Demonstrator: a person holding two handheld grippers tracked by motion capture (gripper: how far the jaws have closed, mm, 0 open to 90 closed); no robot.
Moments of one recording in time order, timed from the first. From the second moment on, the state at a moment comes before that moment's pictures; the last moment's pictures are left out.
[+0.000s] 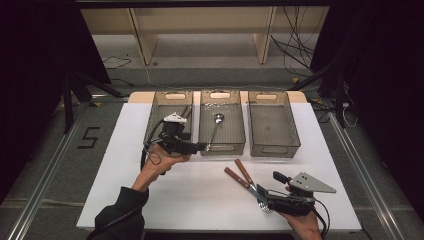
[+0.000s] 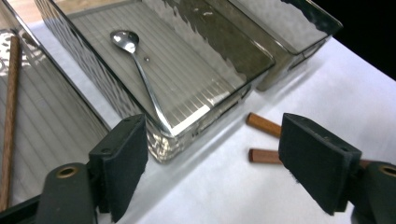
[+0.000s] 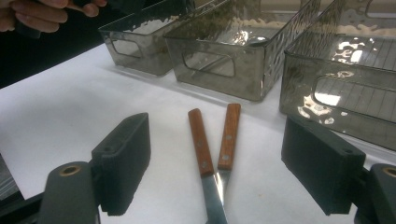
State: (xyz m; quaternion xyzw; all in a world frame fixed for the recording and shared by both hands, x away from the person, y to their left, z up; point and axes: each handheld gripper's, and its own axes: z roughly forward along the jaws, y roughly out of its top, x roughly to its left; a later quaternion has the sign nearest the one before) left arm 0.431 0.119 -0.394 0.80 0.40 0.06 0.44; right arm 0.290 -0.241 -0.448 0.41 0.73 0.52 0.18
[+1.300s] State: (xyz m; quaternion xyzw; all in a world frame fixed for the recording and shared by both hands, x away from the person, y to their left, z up) left arm 0.356 0.178 -0.435 0.77 0.40 0.10 0.49; right arm 0.292 -0.239 -0.451 0.41 0.74 0.50 0.17
